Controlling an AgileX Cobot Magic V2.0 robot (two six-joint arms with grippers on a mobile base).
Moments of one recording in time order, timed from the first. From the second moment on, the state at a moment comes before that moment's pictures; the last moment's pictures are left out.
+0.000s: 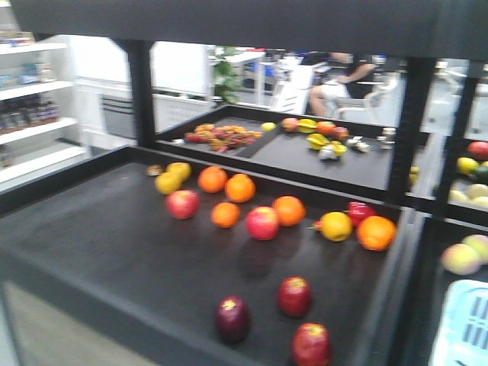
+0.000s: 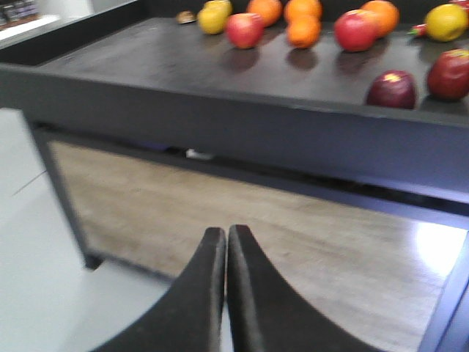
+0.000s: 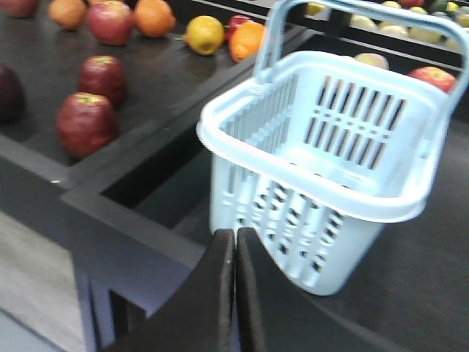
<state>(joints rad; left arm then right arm) -0.08 -0.02 0.02 0.12 0.35 -0.06 -0.11 -0.02 0.03 -0.02 0.38 -0.12</state>
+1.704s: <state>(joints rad) -0.08 -0.02 0.02 0.12 0.35 -0.06 -0.11 -0.02 0.03 -0.02 0.38 -0.12</state>
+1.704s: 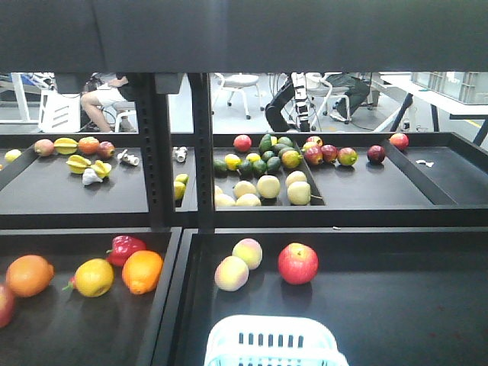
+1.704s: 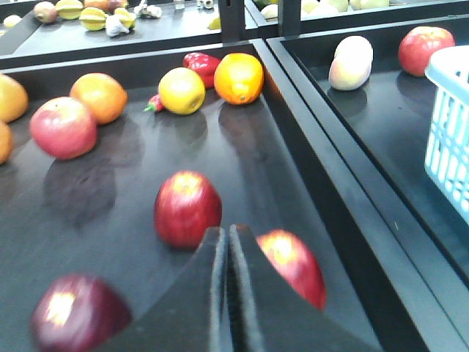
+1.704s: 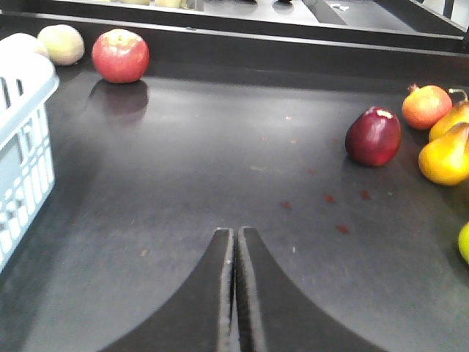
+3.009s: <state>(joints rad) -0.08 -0.02 0.02 0.12 0.35 -0.06 -0.11 -0.02 0.03 -0.02 0.38 -0.12</state>
